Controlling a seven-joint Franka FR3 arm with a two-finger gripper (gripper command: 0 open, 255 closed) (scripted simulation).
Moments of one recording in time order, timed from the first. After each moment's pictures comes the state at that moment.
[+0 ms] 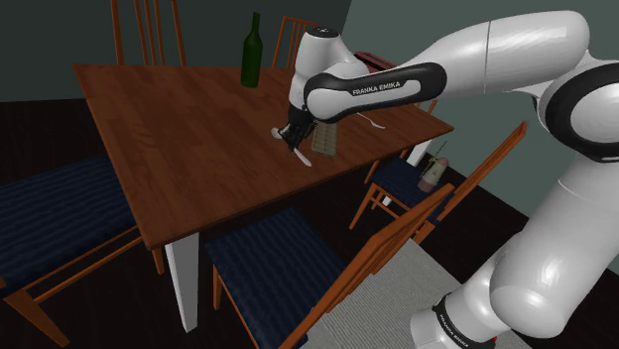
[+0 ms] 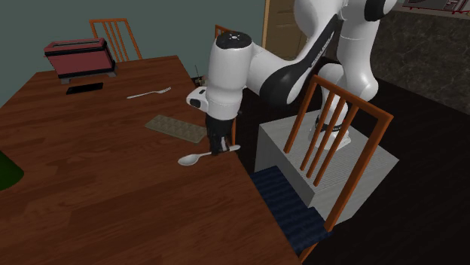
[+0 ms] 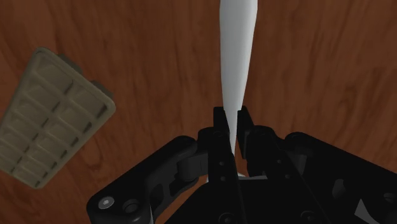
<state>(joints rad) 0.08 0.19 0.17 -1.92 -0.26 2.20 0.33</state>
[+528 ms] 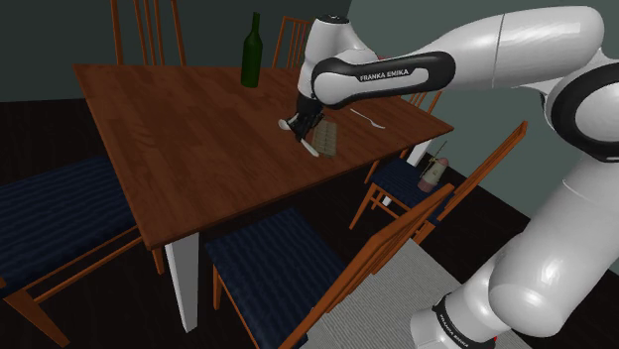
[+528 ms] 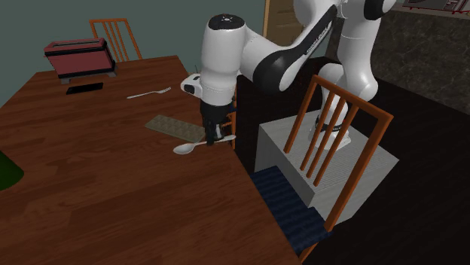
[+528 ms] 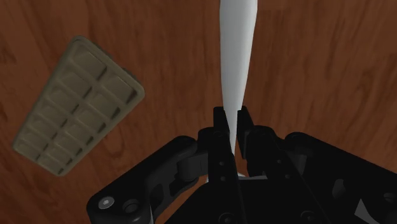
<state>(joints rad) 0.05 0.16 0.15 -1.88 -0.23 2.15 0.27</state>
